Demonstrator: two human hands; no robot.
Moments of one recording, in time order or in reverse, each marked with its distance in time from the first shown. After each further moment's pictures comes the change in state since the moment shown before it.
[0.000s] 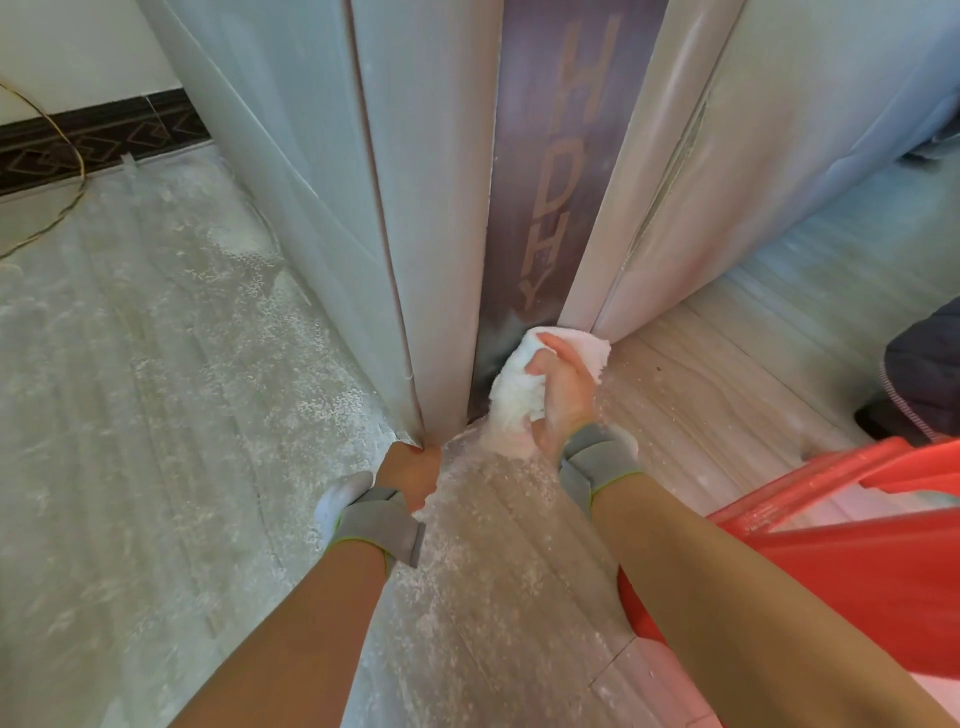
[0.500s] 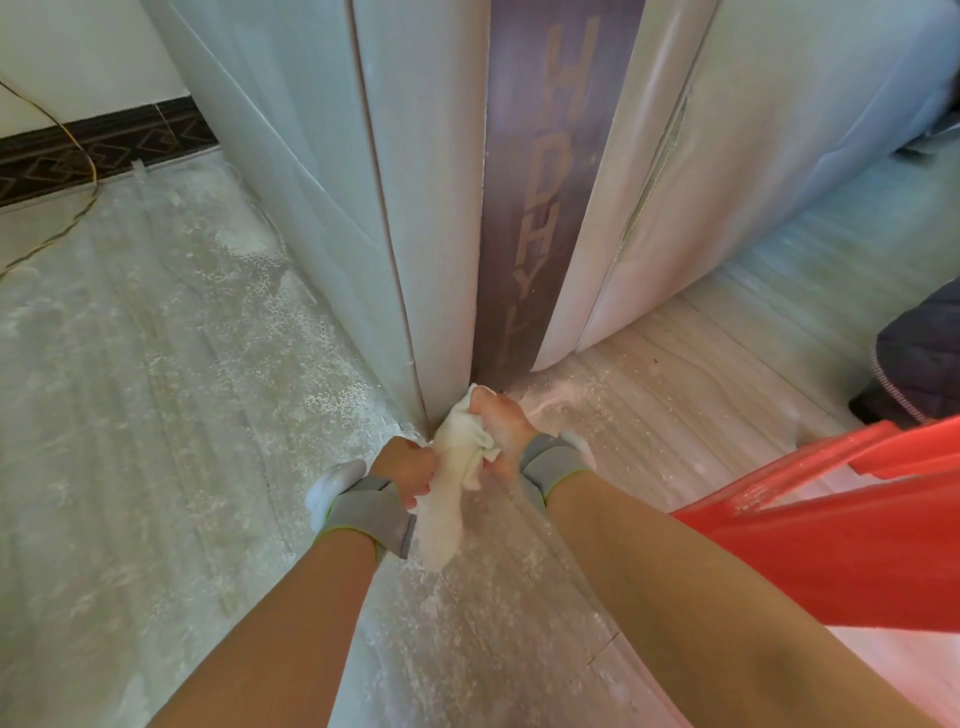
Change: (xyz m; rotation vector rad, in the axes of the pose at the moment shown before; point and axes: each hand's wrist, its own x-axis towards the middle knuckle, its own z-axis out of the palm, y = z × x) left_hand -0.017 -0.002 -0.013 0.160 -0.034 -0.026; right_hand -0.019 0.041 0.013 -0.522 -0.186 0.204
